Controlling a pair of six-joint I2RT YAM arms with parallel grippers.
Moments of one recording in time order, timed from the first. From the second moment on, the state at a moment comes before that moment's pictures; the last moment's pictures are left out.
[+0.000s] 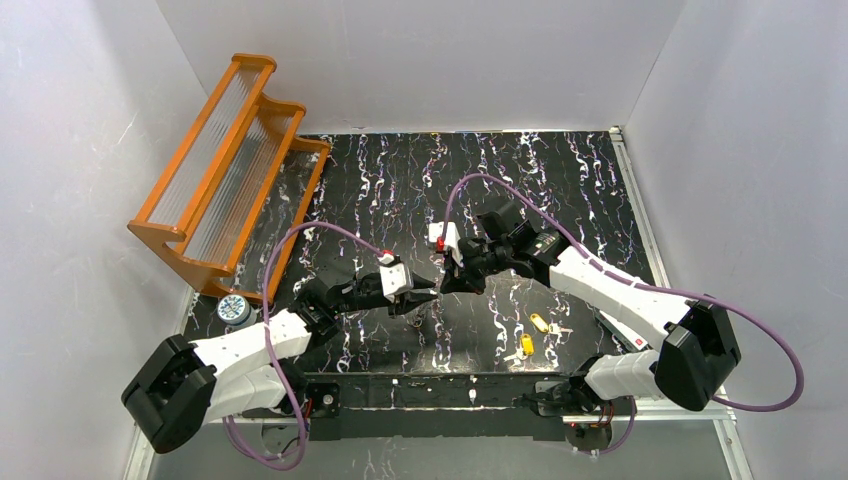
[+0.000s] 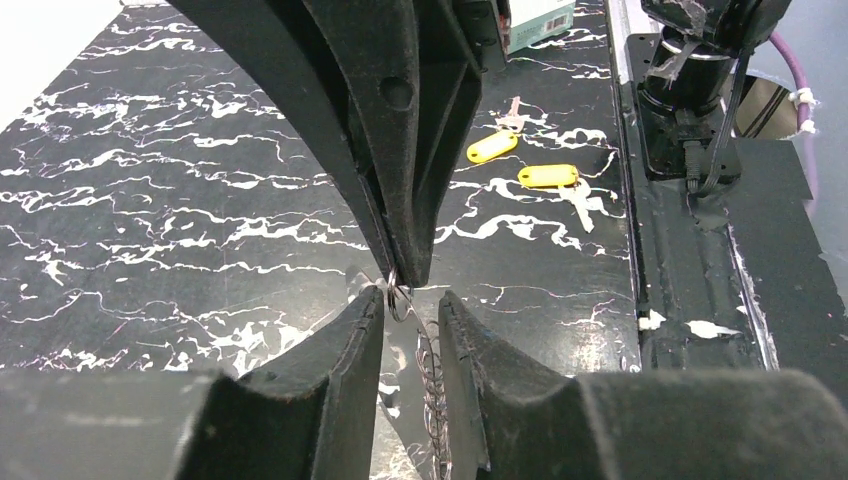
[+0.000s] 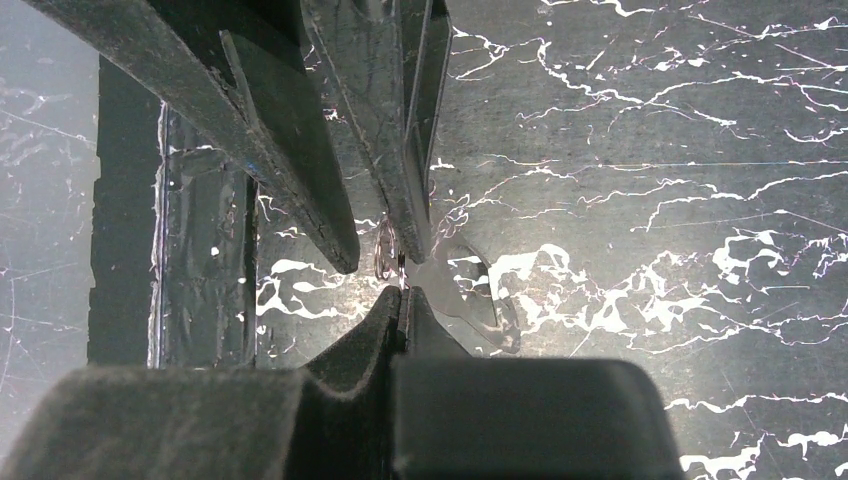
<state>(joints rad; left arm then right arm) -0.77 1.06 0.38 0.58 0.62 0.21 0.78 1.31 1.00 -0.48 -0.70 -0.48</state>
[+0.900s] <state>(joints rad) -0.77 1.08 0.38 0.59 0.59 0.20 0.79 1.30 0.98 -0.48 -0.73 -0.53</state>
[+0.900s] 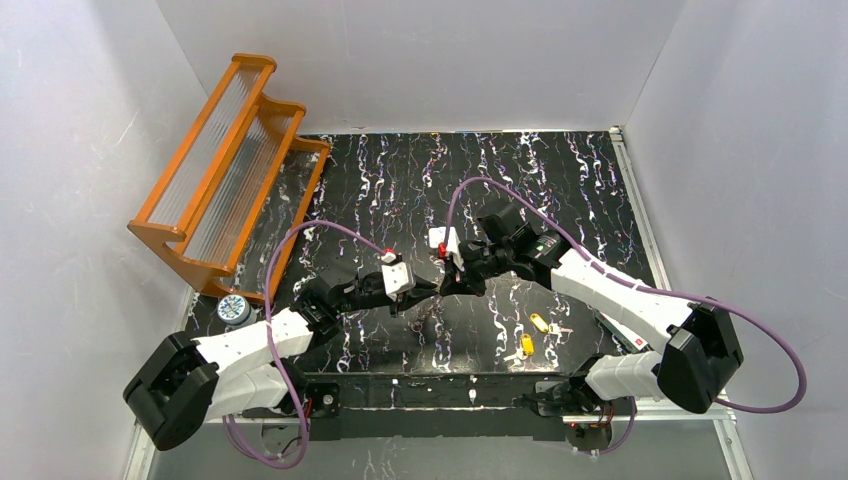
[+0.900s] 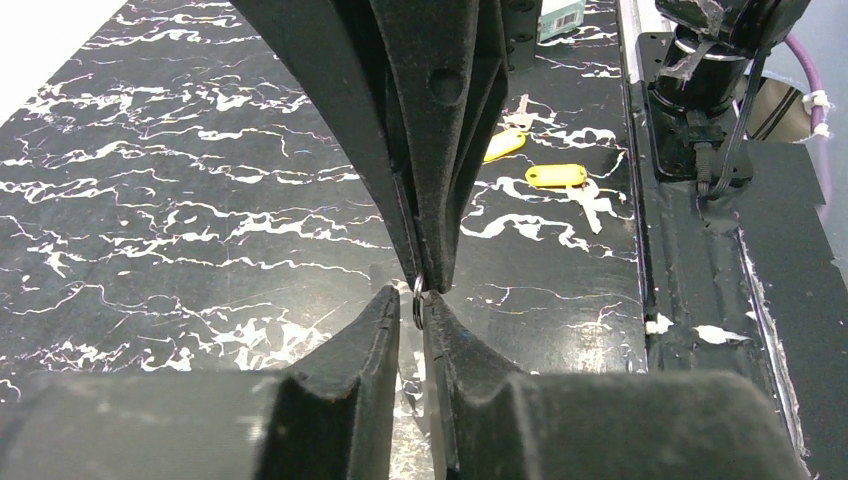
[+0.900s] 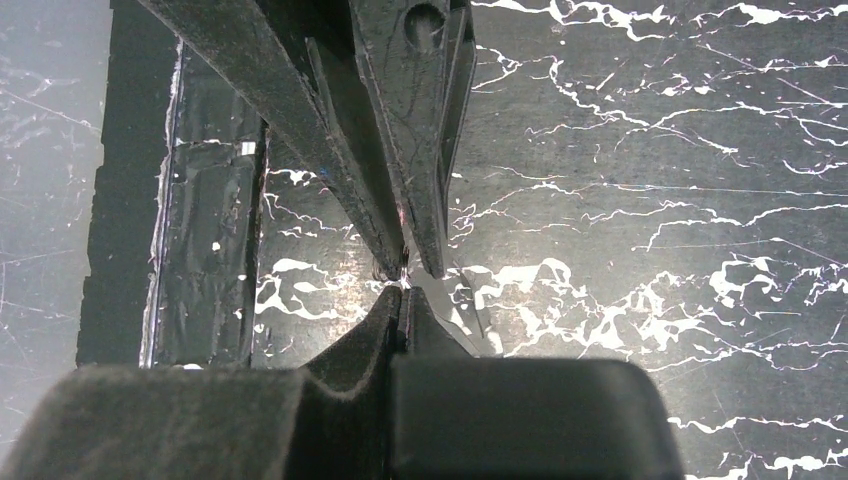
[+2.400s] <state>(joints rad) -0.77 0.88 0.23 0.71 0.50 0.25 0.80 1.03 0.74 -0.13 -0.64 -0.48</state>
